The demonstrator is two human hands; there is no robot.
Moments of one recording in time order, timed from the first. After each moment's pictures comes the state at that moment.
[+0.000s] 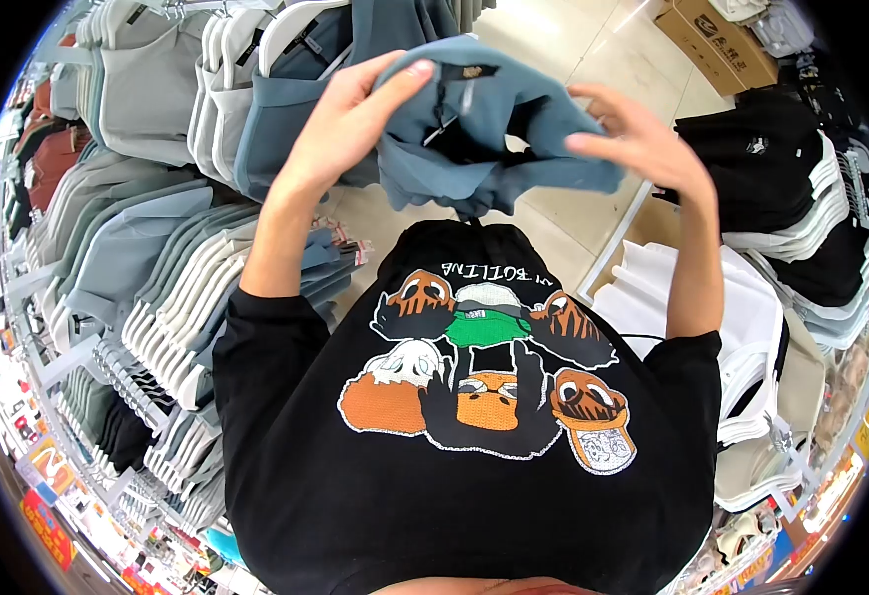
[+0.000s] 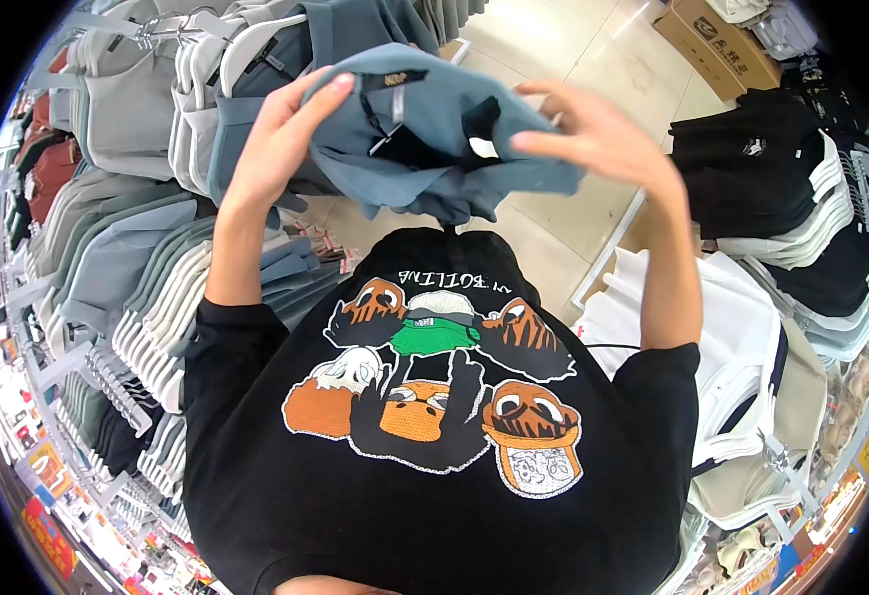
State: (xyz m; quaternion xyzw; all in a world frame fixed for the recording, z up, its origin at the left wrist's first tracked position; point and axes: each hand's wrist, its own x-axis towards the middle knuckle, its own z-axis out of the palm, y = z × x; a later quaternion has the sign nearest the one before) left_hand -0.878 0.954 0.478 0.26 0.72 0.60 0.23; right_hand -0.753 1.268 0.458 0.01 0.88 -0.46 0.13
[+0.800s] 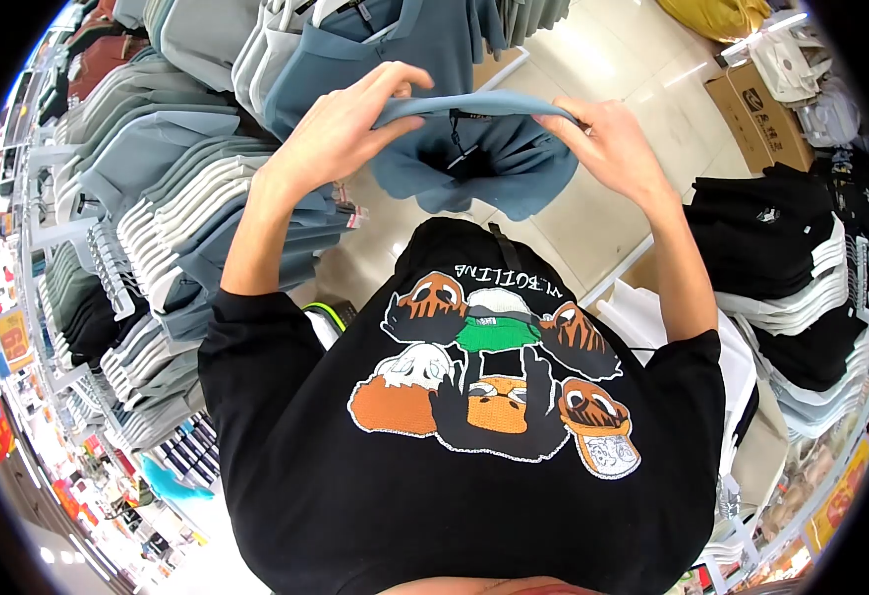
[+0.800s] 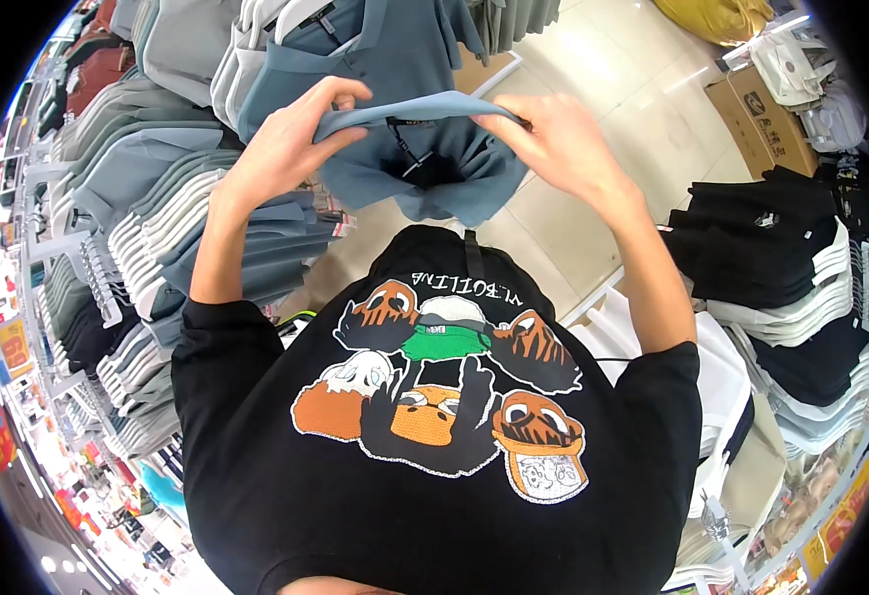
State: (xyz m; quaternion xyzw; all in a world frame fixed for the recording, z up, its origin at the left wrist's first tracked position) left_hand -0.818 0.924 0.501 0.38 0.89 0.26 0.06; right_hand -0.763 1.238 0.470 -0.15 0.92 -0.36 0.01
